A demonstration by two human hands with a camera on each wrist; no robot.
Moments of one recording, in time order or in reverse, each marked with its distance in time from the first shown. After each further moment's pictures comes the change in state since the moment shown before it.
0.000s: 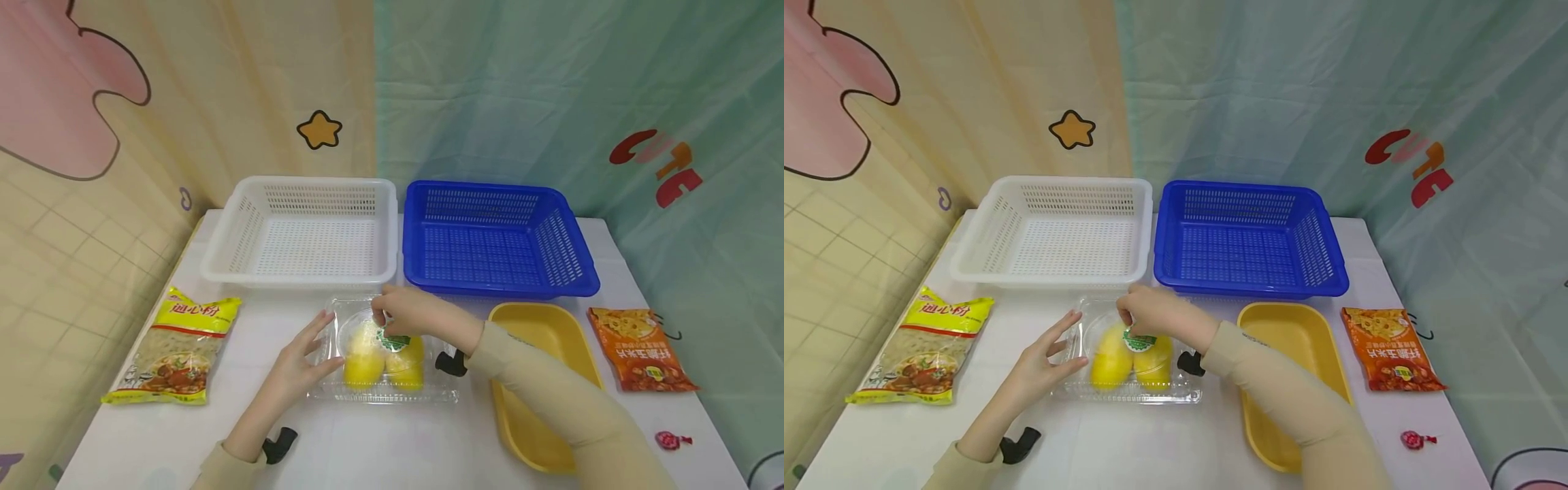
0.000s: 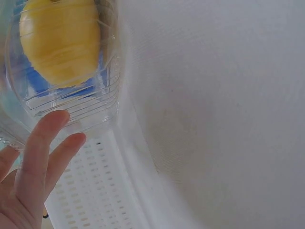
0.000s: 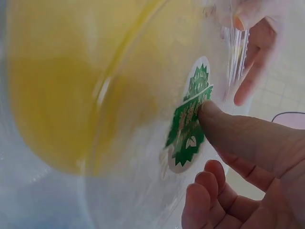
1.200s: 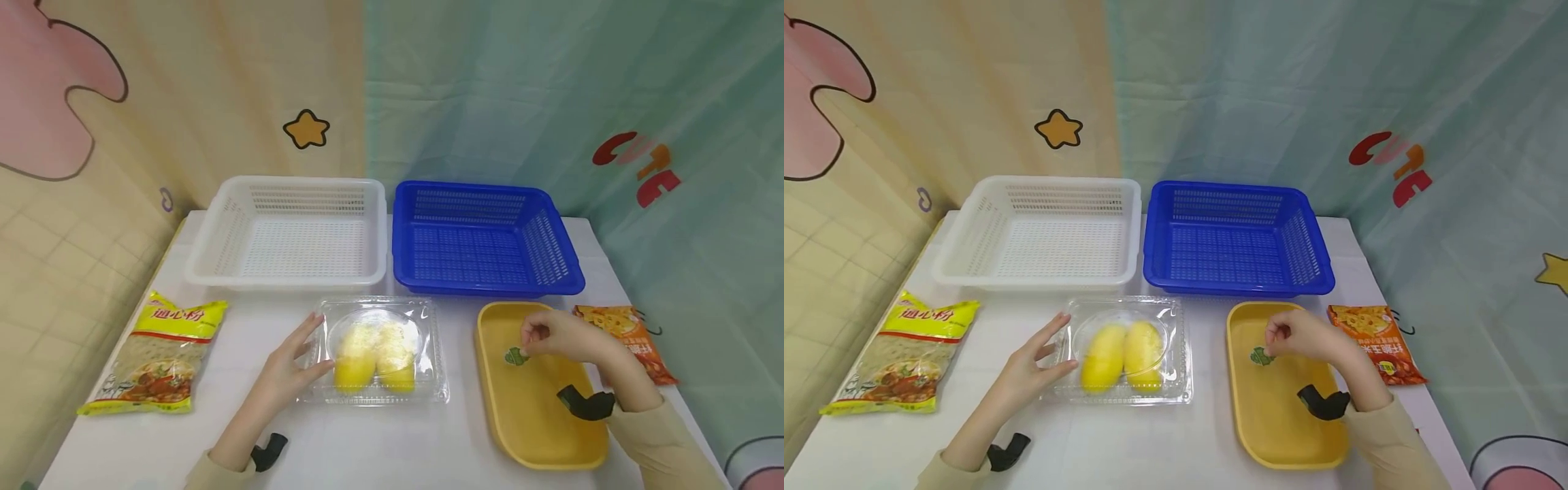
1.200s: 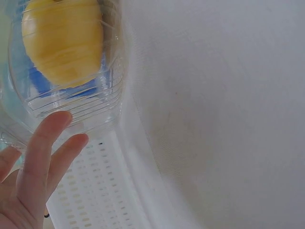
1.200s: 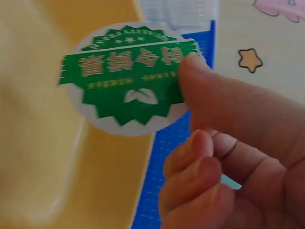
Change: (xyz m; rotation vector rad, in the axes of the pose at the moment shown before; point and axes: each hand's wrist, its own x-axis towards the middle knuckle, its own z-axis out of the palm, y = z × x) left_hand 0.002 -0.003 -0.001 0.028 -0.019 0.011; right_hand -0.193 0.120 0.003 0.440 0.113 0.324
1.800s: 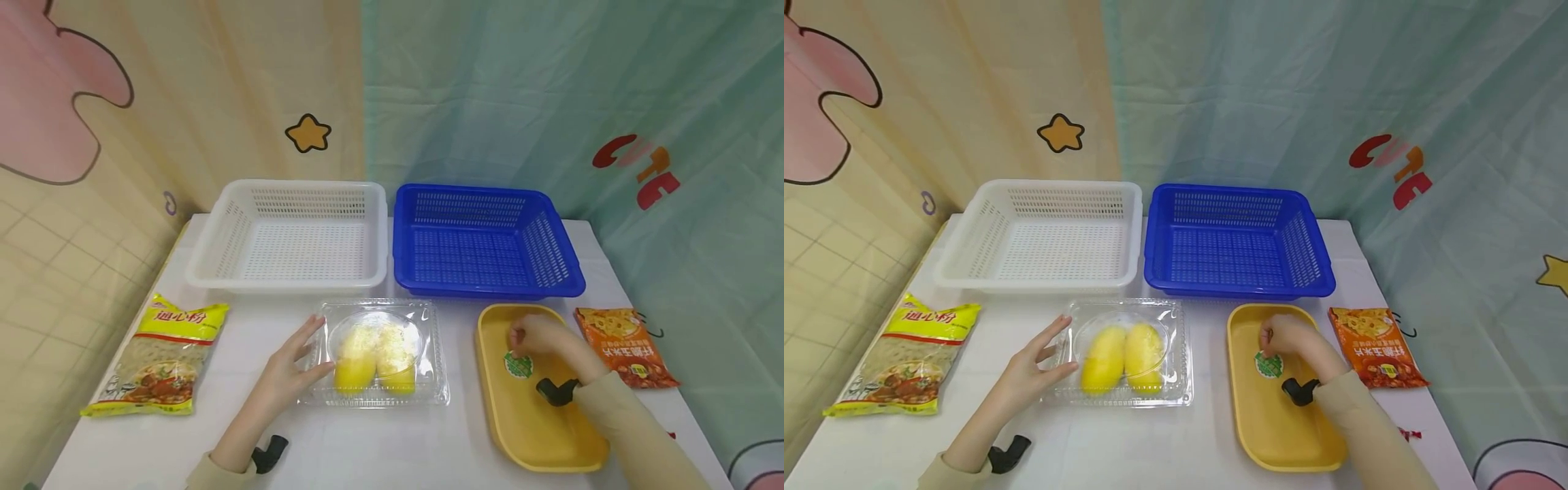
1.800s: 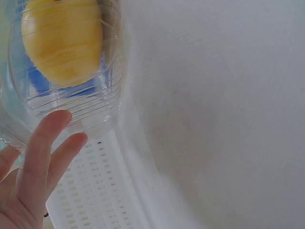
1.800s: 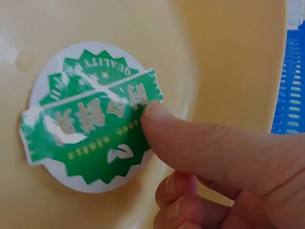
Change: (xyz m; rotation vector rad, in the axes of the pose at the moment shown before) left_hand -0.004 0.005 -0.003 -0.012 0.004 -0.003; right_hand 0.040 0.030 0.023 -0.209 -0.023 0.082
